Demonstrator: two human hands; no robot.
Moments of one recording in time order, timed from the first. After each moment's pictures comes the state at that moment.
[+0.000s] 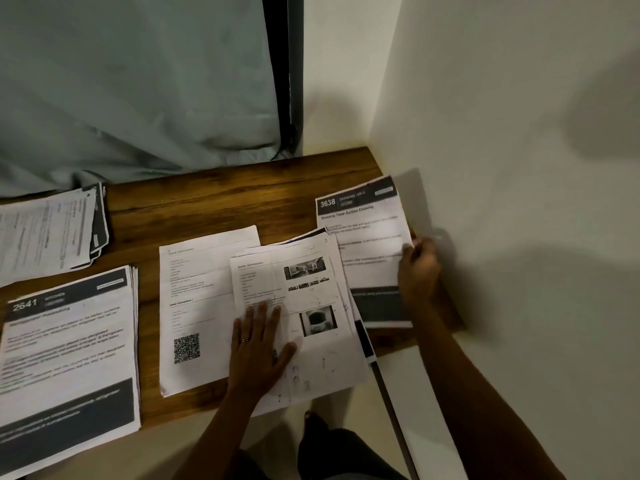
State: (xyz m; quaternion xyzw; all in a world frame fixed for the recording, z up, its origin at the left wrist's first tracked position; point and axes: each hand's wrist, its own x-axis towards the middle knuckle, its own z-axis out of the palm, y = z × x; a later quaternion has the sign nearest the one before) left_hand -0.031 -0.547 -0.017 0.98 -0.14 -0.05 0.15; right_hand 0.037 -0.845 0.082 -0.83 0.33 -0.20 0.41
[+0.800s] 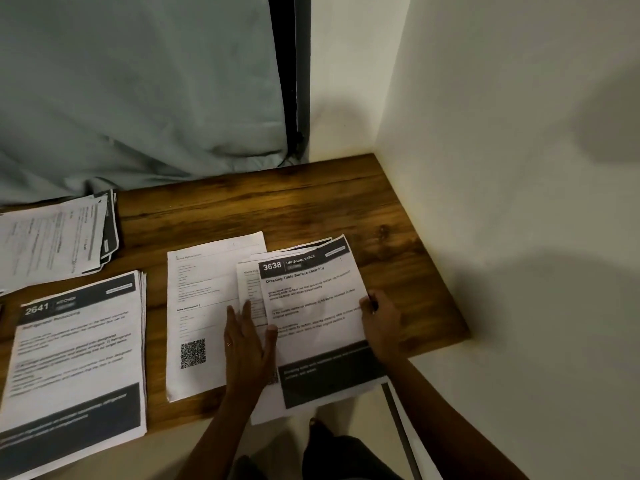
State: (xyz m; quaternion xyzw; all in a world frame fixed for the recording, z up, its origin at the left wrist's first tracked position) left_hand -0.027 -0.547 0.008 0.93 0.03 0.02 0.36; right_hand -0.007 -0.780 0.040 -0.87 0.27 -0.01 0.42
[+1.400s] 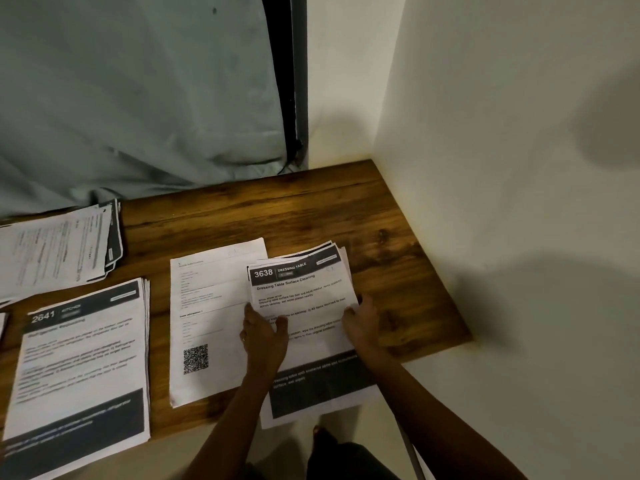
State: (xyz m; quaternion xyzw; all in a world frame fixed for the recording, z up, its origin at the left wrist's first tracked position) left_hand 0.007 -0.581 0.024 0.87 0.18 -0.06 0.46; right_hand 0.013 -0.750 0.025 -0.84 0.32 0.04 0.44
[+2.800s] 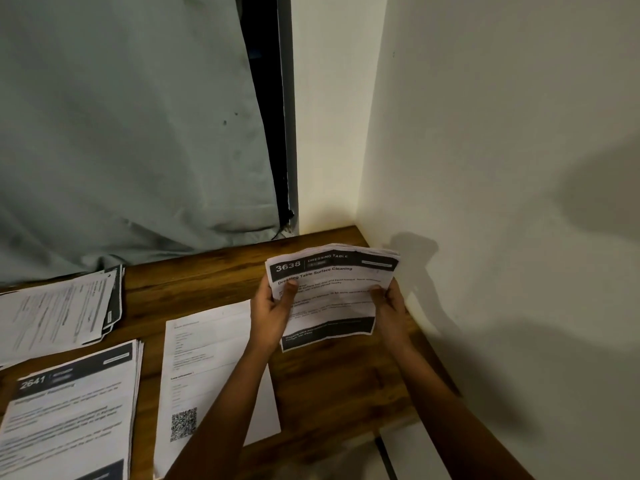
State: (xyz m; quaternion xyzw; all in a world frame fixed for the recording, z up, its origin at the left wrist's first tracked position) left_hand 0.067 -0.625 0.166 0.68 -0.05 0.06 0.73; right_hand 0.040 -0.822 0.143 -0.68 0.13 -0.16 0.71
